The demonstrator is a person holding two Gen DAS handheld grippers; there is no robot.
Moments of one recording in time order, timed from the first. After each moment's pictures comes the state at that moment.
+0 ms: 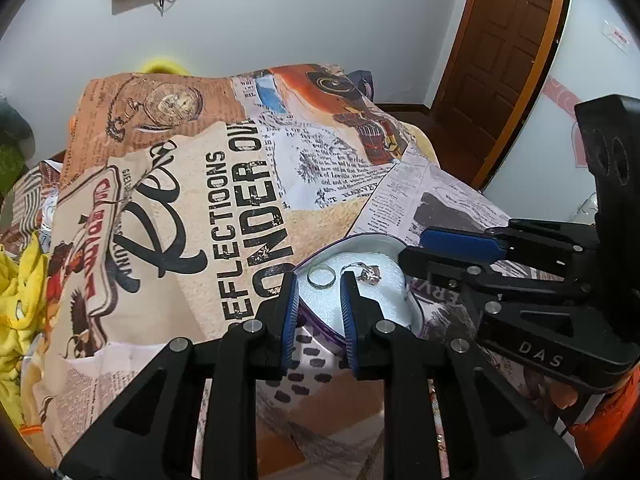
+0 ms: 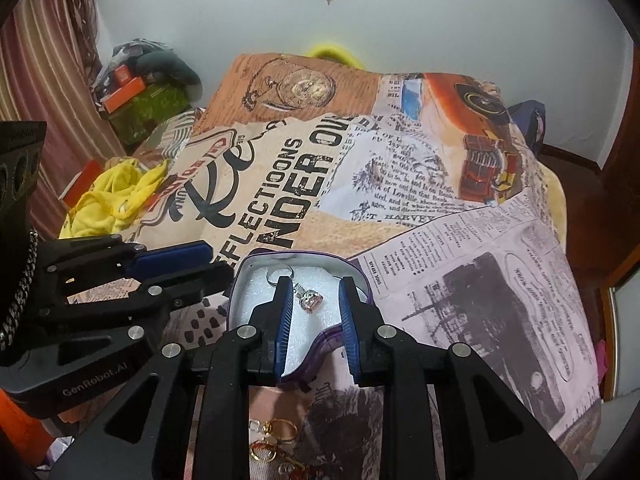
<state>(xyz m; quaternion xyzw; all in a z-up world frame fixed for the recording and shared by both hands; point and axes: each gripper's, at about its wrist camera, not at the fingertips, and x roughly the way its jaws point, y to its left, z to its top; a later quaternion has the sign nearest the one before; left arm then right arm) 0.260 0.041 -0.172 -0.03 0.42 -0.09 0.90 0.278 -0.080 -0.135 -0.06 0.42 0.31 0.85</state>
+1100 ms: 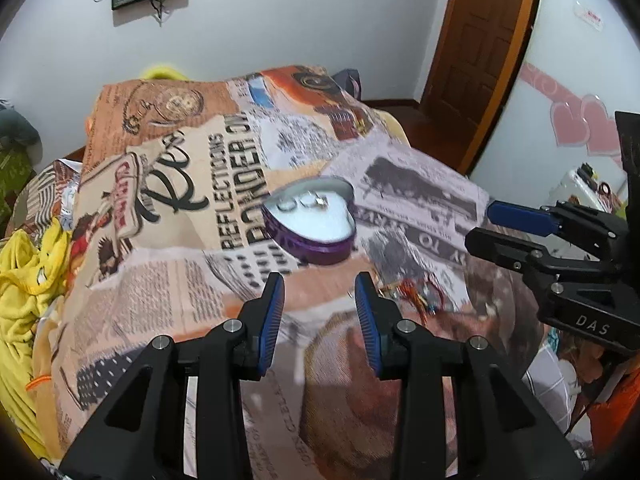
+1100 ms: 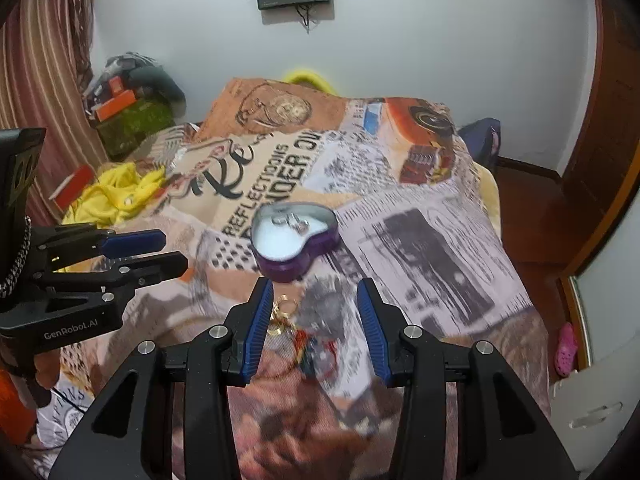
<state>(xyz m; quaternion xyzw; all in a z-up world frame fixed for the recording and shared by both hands) 0.156 0.014 -0.153 -0.01 0.42 -0.09 0.90 0.178 -0.135 -0.102 -0.07 0.38 0.25 0.89</state>
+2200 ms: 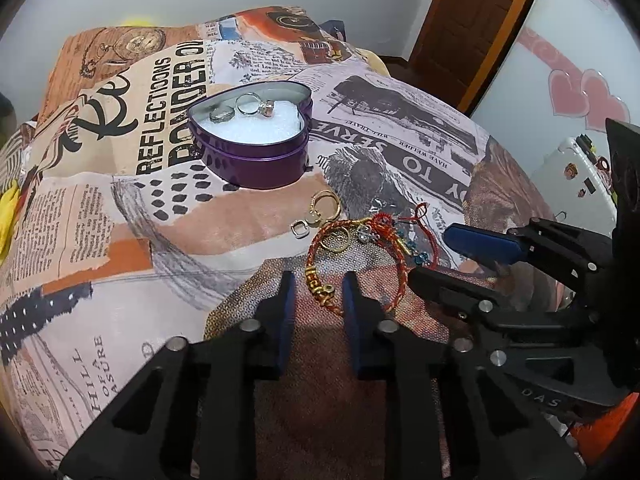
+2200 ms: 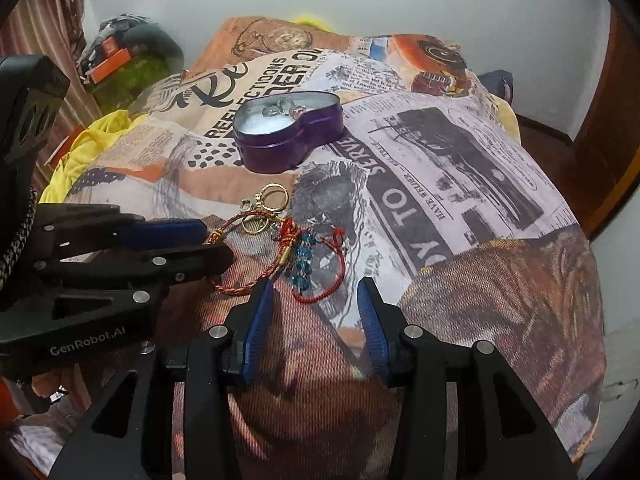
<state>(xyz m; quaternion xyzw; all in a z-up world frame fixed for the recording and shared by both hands) 0.172 -0.024 -0.228 -0.02 0.49 -0.12 0.87 0.164 -0.144 -0.181 -0.08 0.45 0.26 0.85</state>
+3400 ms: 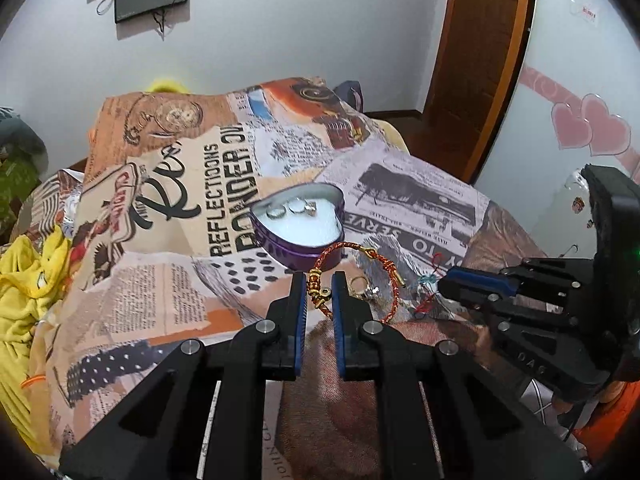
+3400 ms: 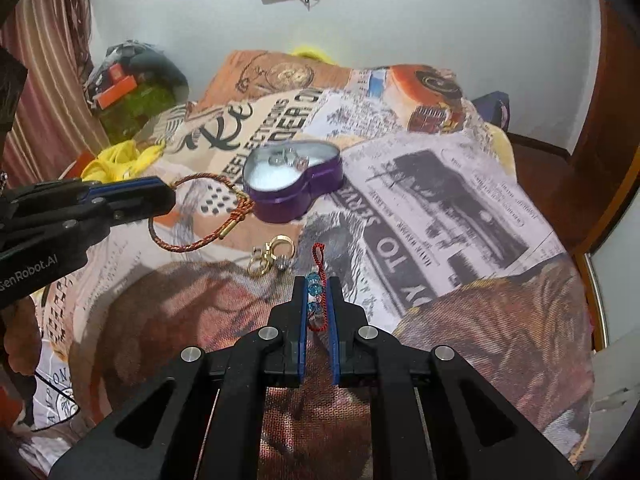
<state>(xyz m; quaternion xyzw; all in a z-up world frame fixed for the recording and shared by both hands) 0.151 -0.001 -0.155 0.00 0.38 -0.08 0.92 0.167 -0.146 -0.148 -0.06 0.40 0.27 0.87</state>
